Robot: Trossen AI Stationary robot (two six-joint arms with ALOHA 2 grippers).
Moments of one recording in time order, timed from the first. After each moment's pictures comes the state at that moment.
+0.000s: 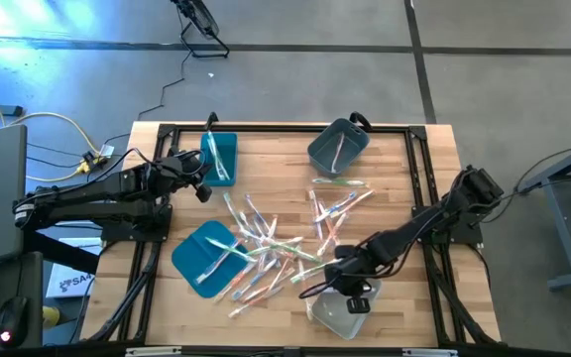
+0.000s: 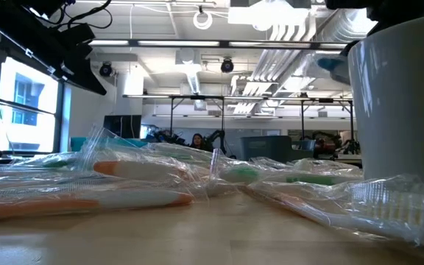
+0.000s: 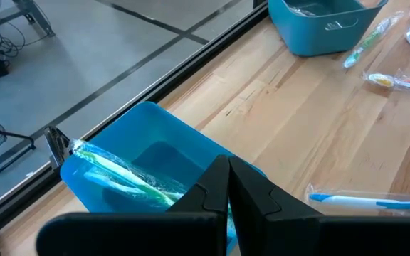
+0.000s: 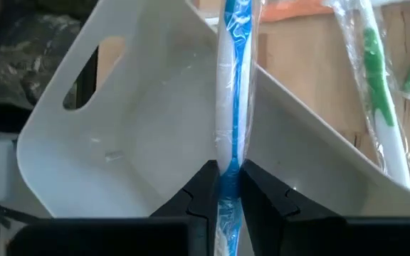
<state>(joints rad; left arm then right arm) 0.27 0.53 0.46 -0.43 -0.46 -0.14 0.51 1.68 1.13 -0.60 -0.17 0.51</state>
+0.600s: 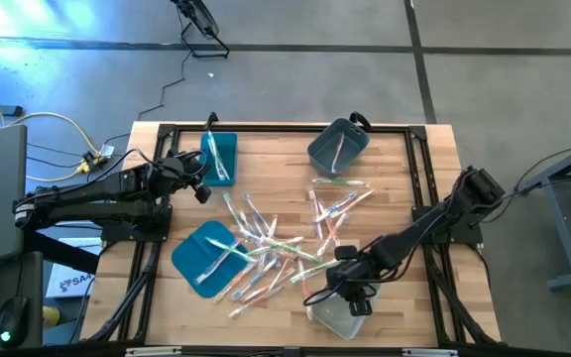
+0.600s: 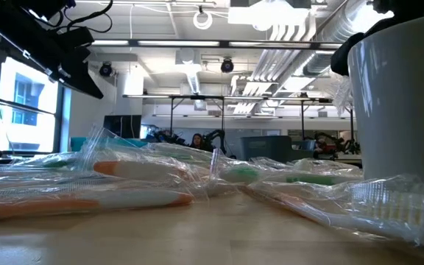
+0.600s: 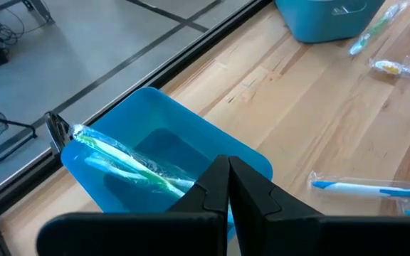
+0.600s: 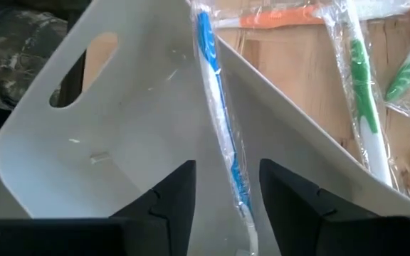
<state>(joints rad) 0.27 0.53 0.46 -0.48 -0.46 -0.17 0.55 1.67 1.13 -0.59 -0.09 0.47</state>
